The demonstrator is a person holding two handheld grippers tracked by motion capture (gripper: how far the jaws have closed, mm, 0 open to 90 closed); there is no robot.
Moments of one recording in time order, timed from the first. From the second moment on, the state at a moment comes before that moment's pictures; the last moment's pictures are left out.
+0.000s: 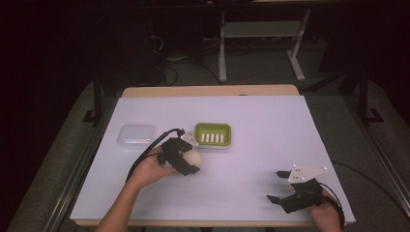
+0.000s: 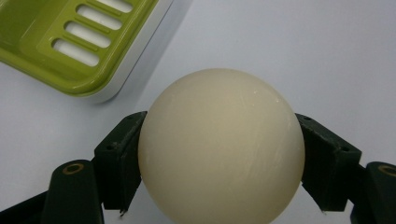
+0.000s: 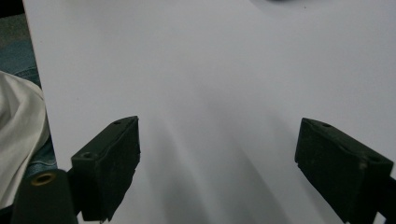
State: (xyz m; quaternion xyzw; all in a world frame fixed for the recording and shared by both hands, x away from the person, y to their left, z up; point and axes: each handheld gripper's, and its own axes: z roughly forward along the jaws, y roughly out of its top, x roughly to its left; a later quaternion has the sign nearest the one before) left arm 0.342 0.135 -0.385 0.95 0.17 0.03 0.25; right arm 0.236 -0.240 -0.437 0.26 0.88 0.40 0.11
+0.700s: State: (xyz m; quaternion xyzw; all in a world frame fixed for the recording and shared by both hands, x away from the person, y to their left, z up) left arm 0.351 0.124 -0.375 0.95 0.16 0.03 0.25; right arm 0.231 -0.233 -0.433 0.25 0.88 0.40 0.11
